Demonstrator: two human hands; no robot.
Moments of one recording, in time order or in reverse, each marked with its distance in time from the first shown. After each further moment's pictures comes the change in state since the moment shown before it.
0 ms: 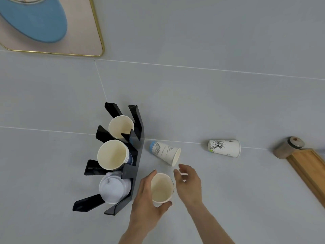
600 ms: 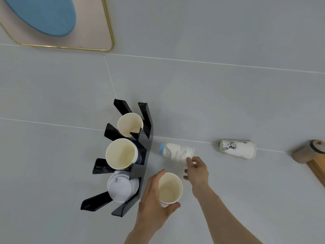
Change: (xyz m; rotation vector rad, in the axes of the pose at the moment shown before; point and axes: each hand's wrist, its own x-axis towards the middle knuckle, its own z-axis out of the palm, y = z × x) left_hand 0.004 -0.004 -0.004 -0.017 0.010 0.002; right_hand 0.060 -0.002 0.023 0.180 -0.015 0.282
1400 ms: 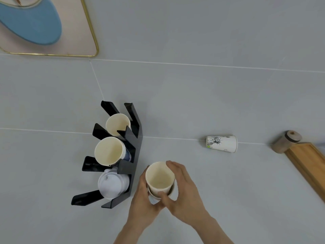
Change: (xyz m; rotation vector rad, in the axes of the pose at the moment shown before) left_hand -0.015 0.006 0.005 -0.246 -0.058 -0.058; right_hand -0.105 0.017 -0.061 -0.425 -0.275 -0.925
